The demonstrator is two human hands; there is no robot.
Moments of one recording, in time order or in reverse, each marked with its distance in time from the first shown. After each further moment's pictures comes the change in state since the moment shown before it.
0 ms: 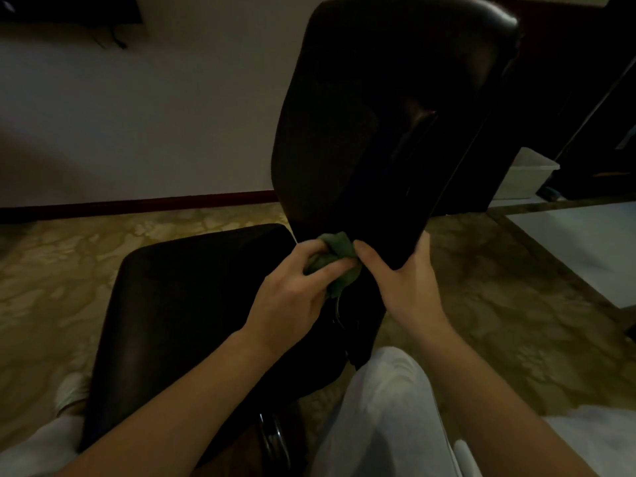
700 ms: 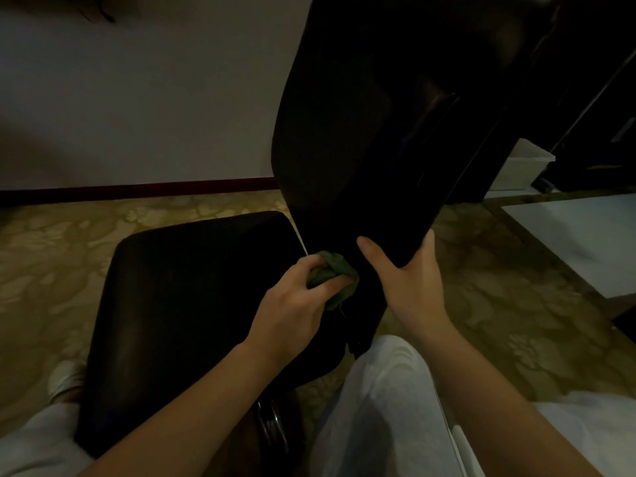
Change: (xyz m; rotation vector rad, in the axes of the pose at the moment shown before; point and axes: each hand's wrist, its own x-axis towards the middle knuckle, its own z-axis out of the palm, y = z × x) left_hand -0.033 -0.005 0.019 0.021 -0.063 -0.068; right_hand -0.012 0.008 0.007 -0.040 0.037 -0.038
